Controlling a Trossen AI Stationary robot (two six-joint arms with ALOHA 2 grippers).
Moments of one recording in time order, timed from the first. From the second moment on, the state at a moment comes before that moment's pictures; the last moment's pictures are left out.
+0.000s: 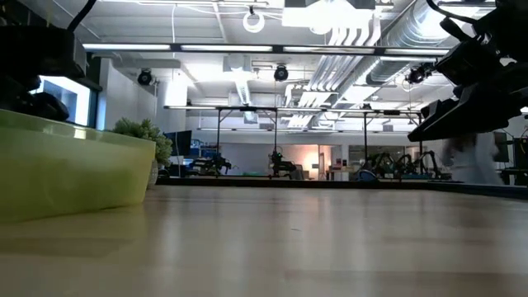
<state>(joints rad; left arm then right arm) -0.57 1.26 0.55 -0.49 -0.32 -0.94 0.16 0.65 0.08 0.13 0.14 0.07</state>
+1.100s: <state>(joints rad) -0.58 0.76 0.59 -0.41 -0.72 0.02 0.16 0.65 0.08 0.12 0.14 0.07</state>
